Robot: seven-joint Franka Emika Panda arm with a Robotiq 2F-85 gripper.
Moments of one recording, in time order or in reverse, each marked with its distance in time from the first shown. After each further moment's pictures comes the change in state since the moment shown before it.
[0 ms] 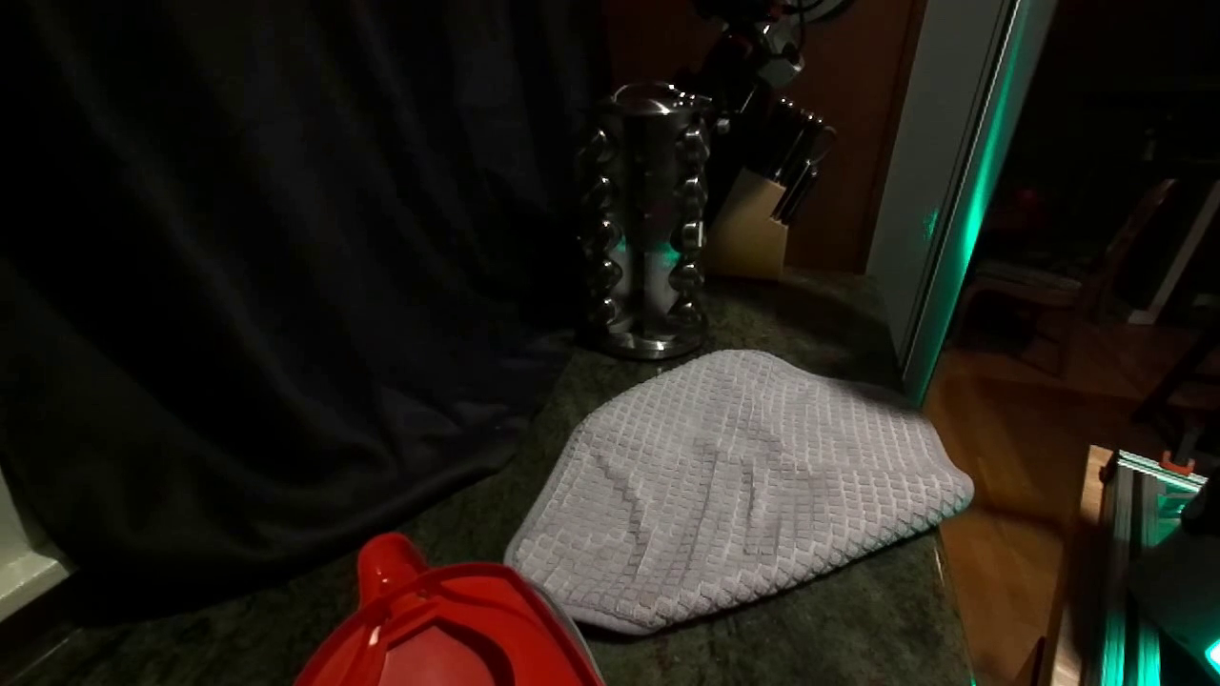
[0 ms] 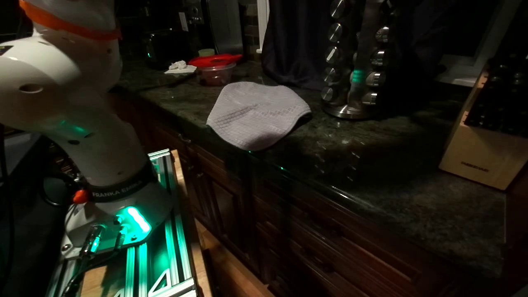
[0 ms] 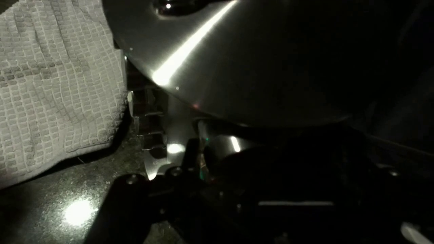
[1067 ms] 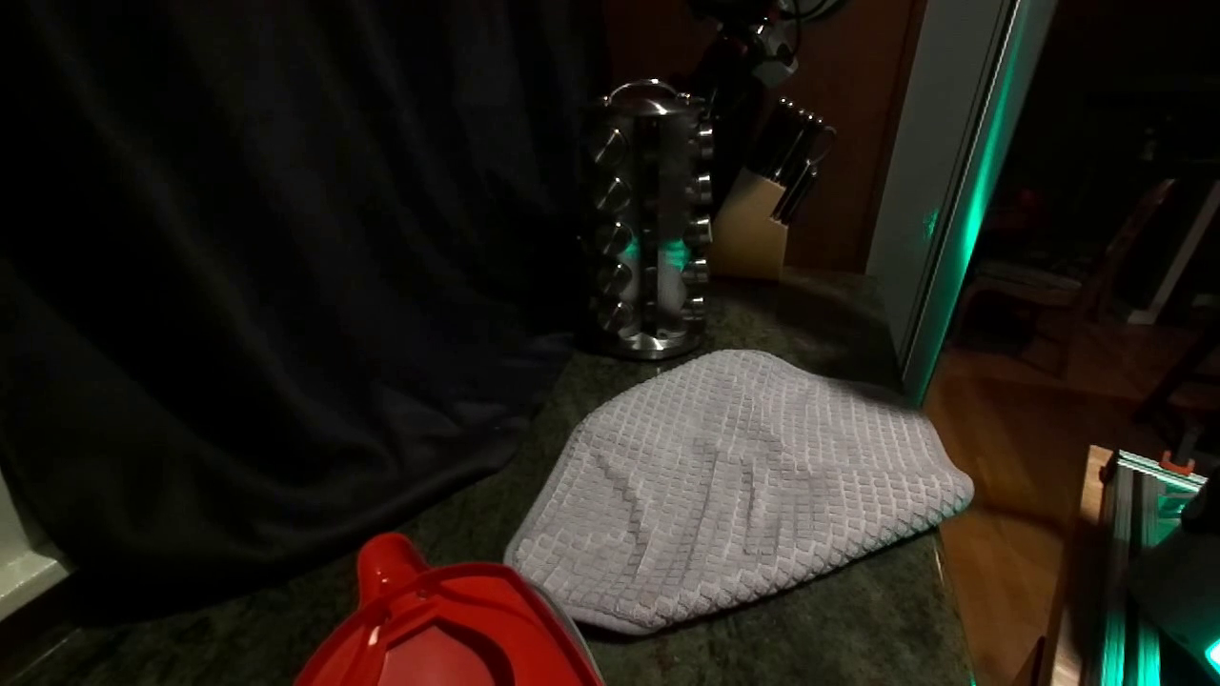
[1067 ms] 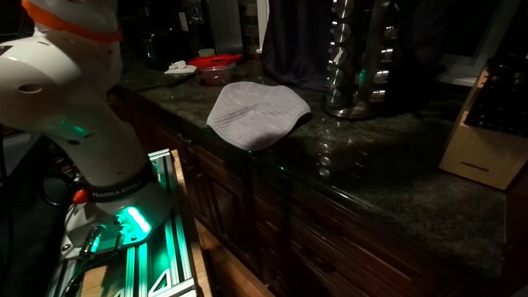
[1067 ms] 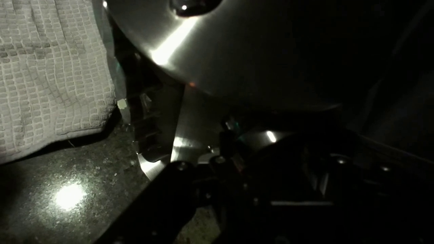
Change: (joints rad) arm -0.005 0.034 0.008 0.055 -0.023 -0.006 -0.045
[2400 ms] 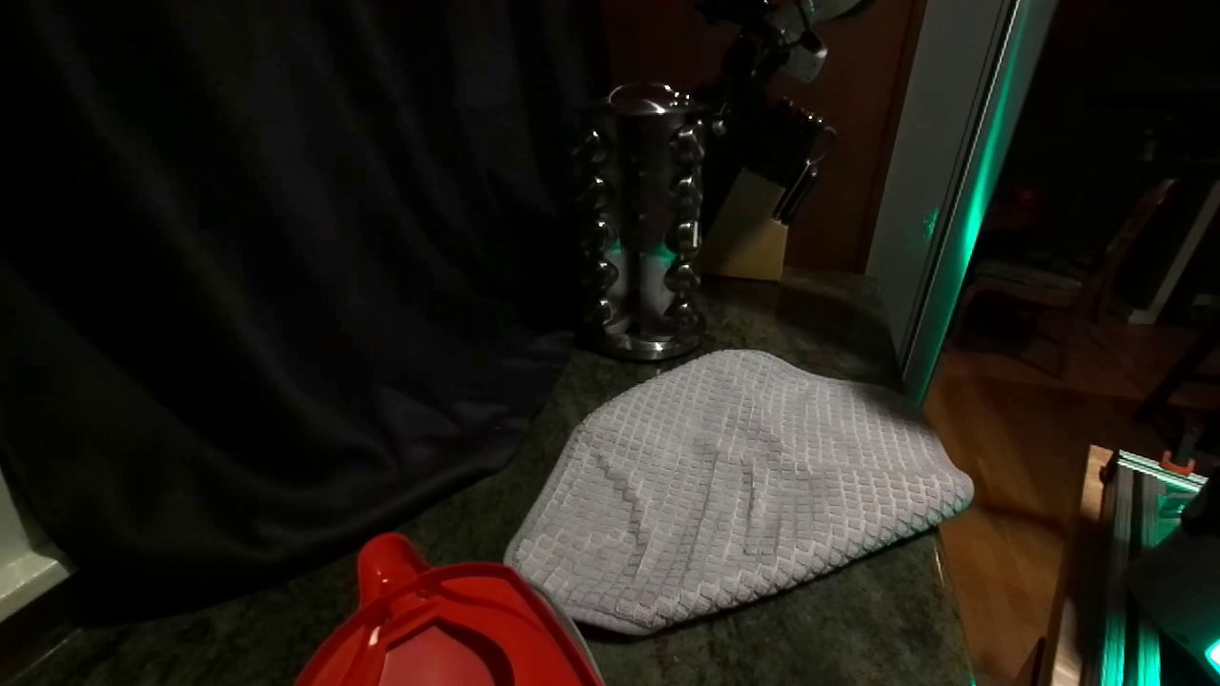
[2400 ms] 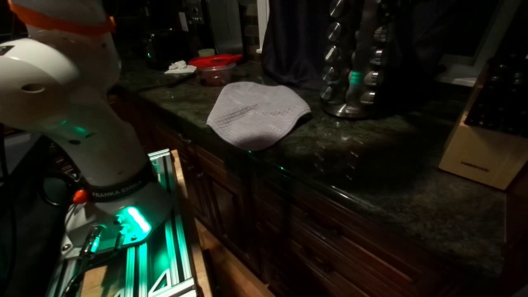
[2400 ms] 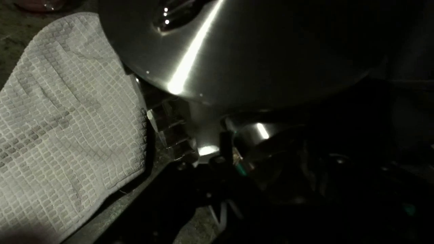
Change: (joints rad) arm 0.022 -0.177 -0.010 -0.263 -0.004 0.126 0.330
